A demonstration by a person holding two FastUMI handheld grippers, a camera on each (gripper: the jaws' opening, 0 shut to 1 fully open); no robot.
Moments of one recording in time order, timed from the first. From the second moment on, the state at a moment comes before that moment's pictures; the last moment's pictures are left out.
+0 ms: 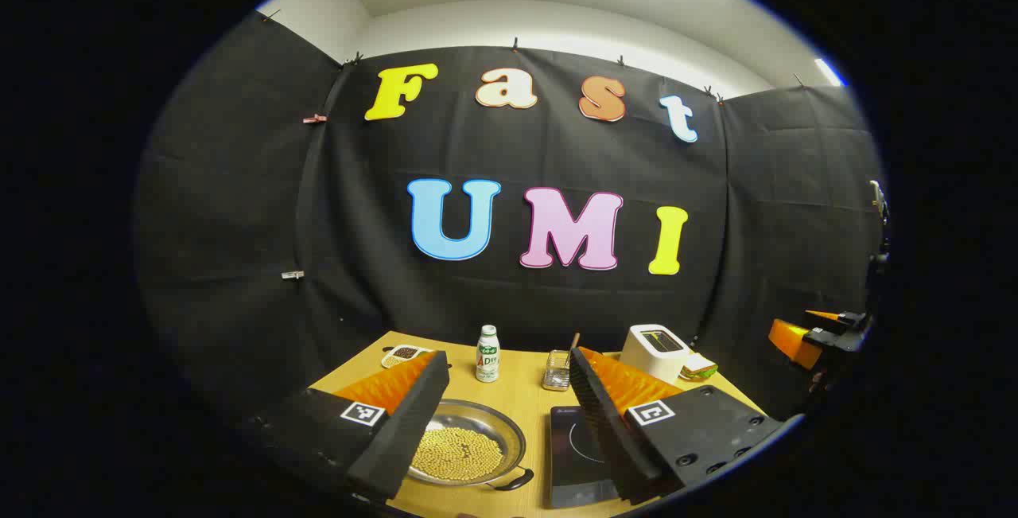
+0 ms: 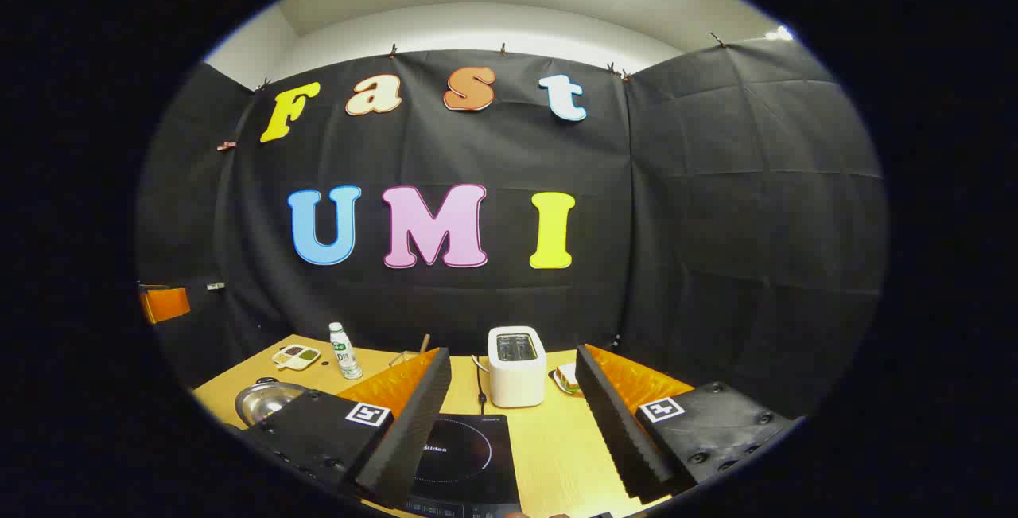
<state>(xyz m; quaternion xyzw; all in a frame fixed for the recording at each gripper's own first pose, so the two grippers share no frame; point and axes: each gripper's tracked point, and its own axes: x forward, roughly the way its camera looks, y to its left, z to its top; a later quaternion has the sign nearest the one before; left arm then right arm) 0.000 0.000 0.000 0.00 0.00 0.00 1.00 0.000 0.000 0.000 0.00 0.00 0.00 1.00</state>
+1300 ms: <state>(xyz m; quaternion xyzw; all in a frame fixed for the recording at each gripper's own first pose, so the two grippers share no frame) 0.030 0.095 -0.044 -0.01 0.02 -0.08 1.00 -0.028 0.105 -0.013 -0.01 0.03 -0.06 1.00</state>
